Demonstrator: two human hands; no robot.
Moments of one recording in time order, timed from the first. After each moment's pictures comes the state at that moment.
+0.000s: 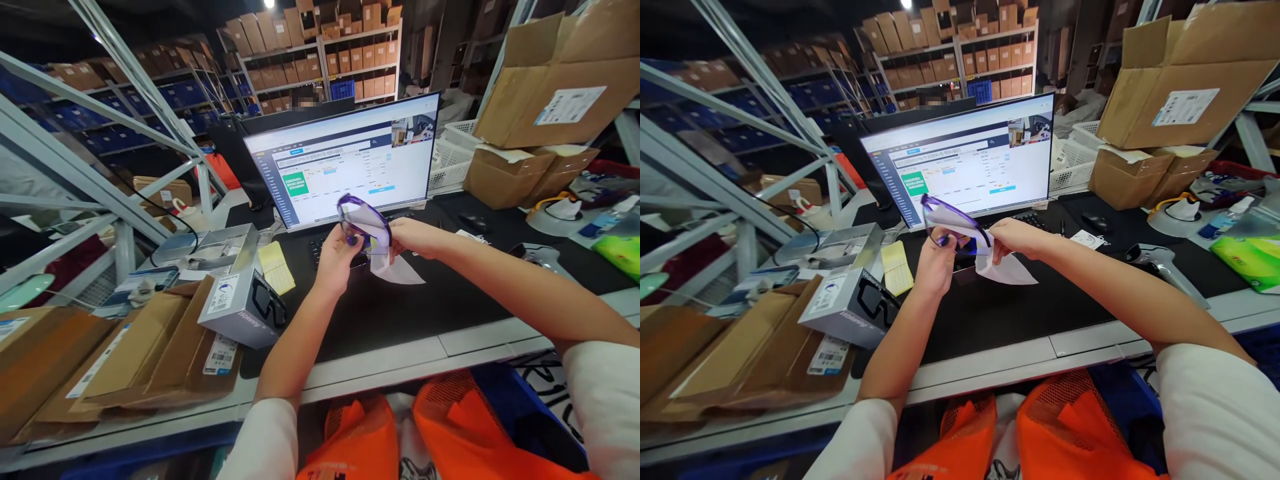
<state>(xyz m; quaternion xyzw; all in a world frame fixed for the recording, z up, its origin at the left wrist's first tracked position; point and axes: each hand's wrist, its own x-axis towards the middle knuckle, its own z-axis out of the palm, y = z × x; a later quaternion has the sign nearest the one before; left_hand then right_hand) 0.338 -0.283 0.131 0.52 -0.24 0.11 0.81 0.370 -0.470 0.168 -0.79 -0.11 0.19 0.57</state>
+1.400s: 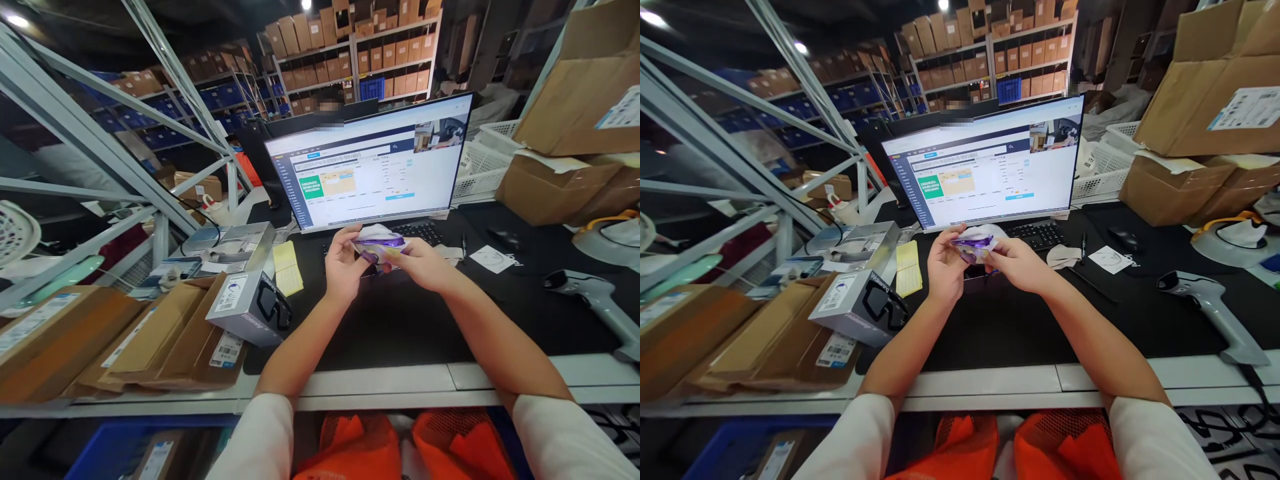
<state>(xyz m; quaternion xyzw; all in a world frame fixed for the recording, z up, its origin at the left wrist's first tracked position) 0.363 -0.294 0.108 0.50 -0.23 0.27 0.79 0.357 -0.470 0.156 -0.78 -0.32 0.01 0.54</state>
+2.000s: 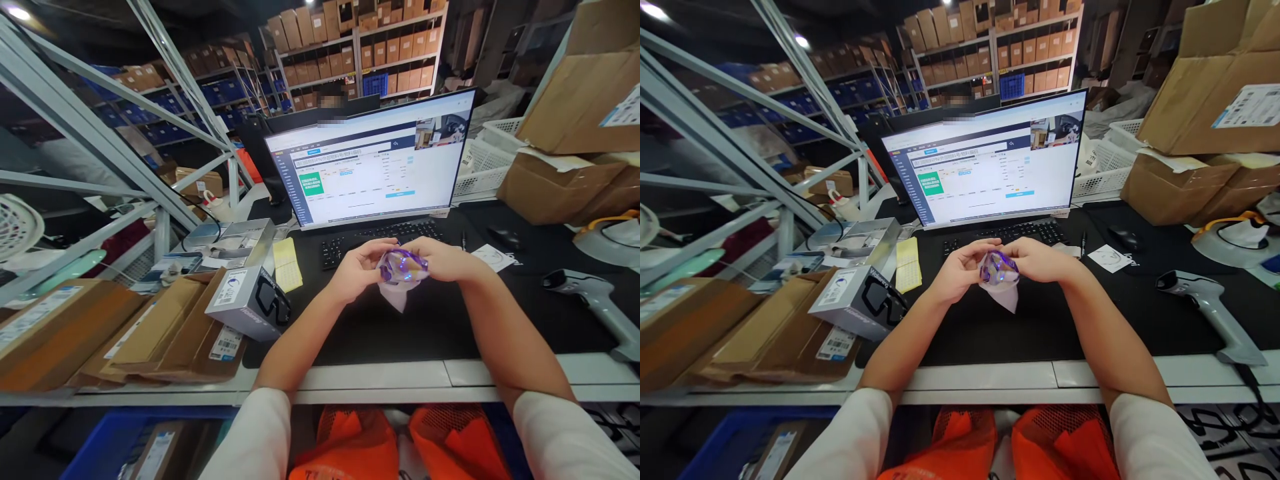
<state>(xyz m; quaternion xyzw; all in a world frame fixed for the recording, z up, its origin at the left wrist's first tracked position) 0.353 -0.295 0.110 0.56 -0.26 -0.06 0.78 0.371 -0.501 0.165 -0.79 -0.33 0.18 0.48</state>
